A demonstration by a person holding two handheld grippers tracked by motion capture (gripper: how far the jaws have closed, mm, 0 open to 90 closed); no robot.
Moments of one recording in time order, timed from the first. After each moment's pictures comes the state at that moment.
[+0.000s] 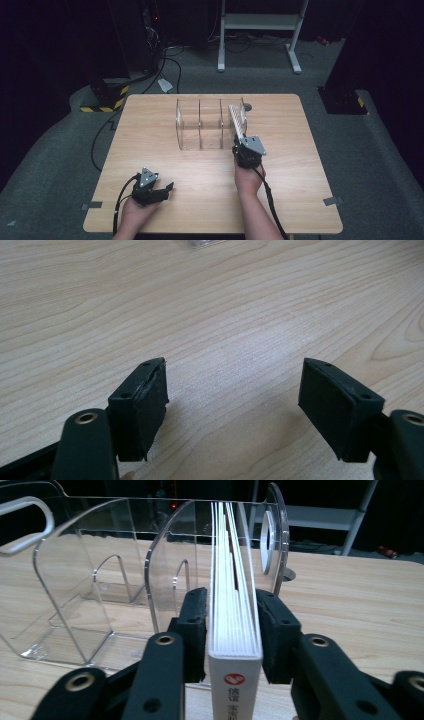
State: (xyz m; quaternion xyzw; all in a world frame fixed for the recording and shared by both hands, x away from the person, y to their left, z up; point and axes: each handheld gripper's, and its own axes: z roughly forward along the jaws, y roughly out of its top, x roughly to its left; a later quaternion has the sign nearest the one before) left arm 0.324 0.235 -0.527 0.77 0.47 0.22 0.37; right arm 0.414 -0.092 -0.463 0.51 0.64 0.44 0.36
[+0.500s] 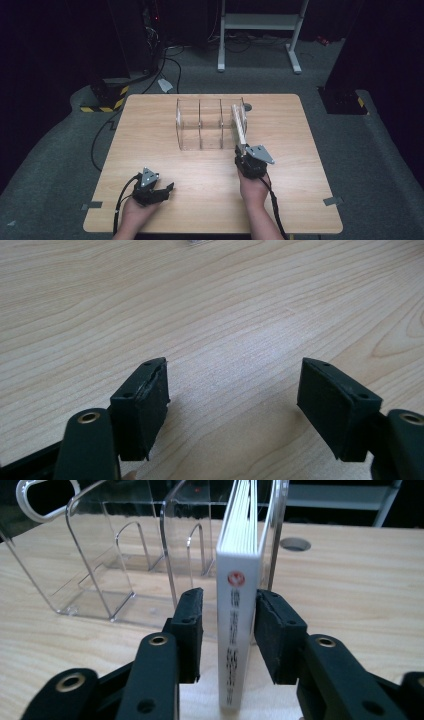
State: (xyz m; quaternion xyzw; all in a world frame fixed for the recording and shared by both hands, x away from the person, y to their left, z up) left arm 0.324 0.233 -0.527 0.78 0.46 0.22 0.36; right arm 0.387 -0.110 -0.474 0.51 0.66 0.45 0.31
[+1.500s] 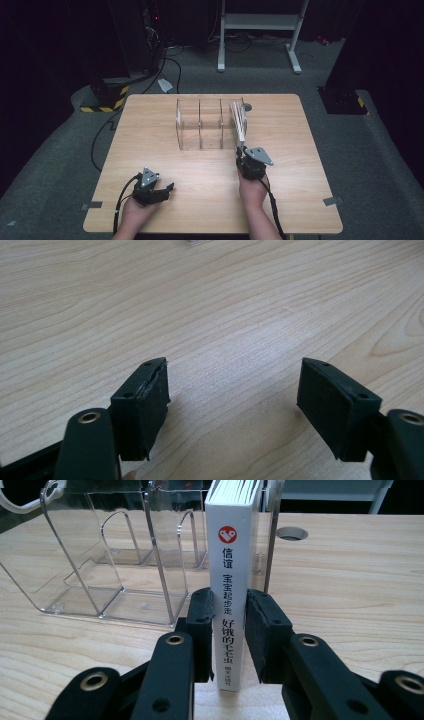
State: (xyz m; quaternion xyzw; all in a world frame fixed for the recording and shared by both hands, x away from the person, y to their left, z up) left arm 0.325 0.233 -0.527 0.78 0.46 0.22 0.36; right arm 0.393 -0.108 -0.487 0.52 0.66 0.45 0.31
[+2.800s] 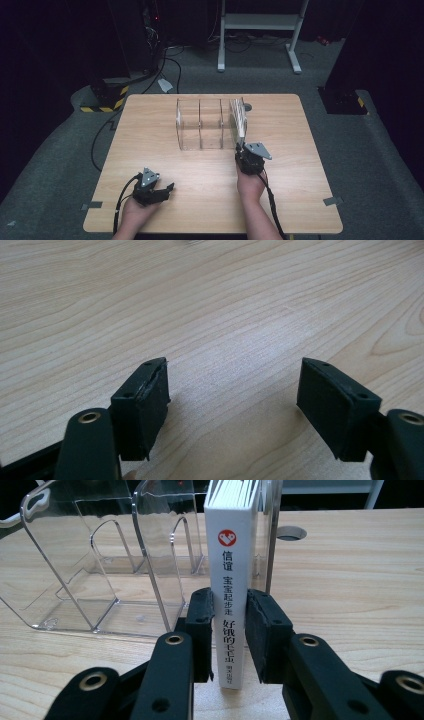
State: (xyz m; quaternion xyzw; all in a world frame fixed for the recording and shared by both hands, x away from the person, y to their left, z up) left arm 0.325 0.233 -0.528 0.78 0.46 0.22 0.36; right arm 0.407 -0.104 -0.485 0.54 0.65 0.45 0.30
